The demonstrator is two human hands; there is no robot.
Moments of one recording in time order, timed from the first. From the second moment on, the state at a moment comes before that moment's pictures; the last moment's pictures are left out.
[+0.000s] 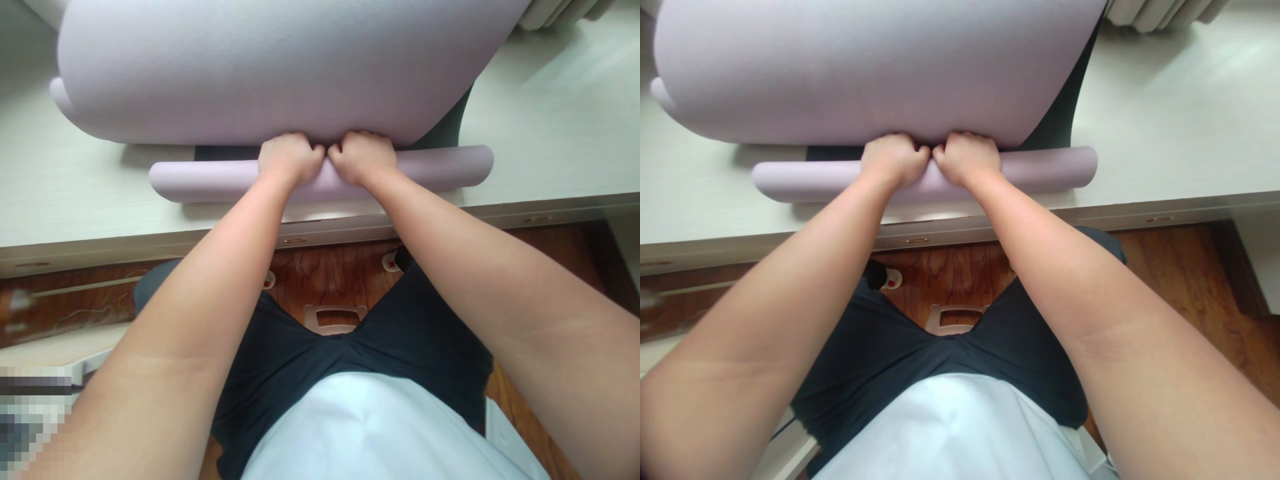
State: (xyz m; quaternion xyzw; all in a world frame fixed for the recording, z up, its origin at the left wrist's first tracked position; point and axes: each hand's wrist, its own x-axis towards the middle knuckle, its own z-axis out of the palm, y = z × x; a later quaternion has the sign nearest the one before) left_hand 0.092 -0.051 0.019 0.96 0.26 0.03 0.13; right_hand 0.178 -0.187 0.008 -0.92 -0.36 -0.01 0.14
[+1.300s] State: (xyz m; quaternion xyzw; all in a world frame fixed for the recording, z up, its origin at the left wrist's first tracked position) left_hand 0.098 -0.003 0.037 0.95 0.21 -0.01 0.21; right_hand 0.145 -0.181 0.016 -0.90 -0.39 0.05 0.19
